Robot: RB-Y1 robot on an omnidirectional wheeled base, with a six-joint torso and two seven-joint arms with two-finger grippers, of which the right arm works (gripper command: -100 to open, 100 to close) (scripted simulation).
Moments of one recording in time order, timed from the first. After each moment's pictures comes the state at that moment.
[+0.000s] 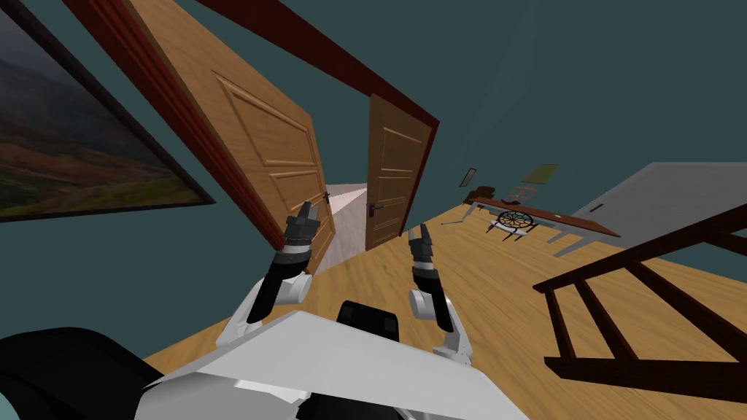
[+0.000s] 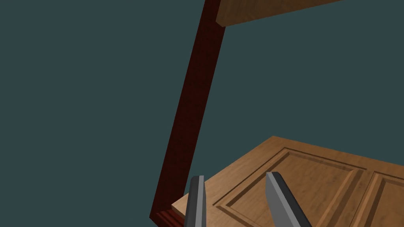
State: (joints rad) arm 0.26 -0.06 0.20 -1.98 0.03 -0.44 -0.09
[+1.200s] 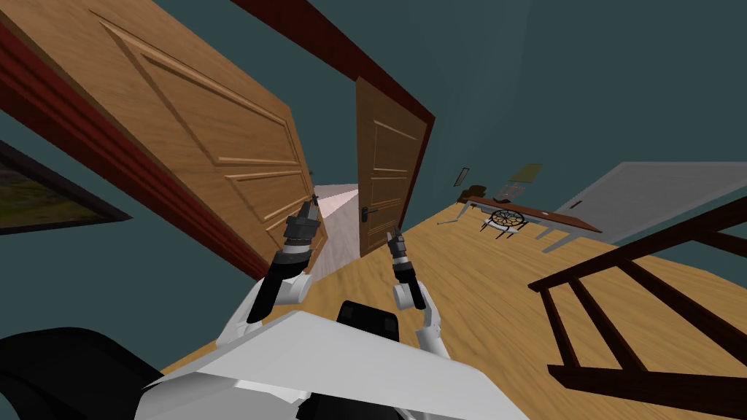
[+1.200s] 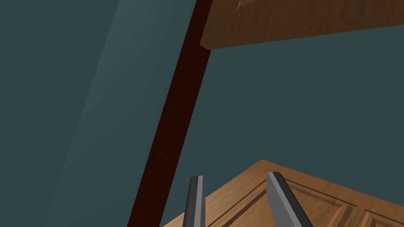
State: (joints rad) arm 0.11 -0.09 0.38 -1.73 0.02 -0.41 -0.14
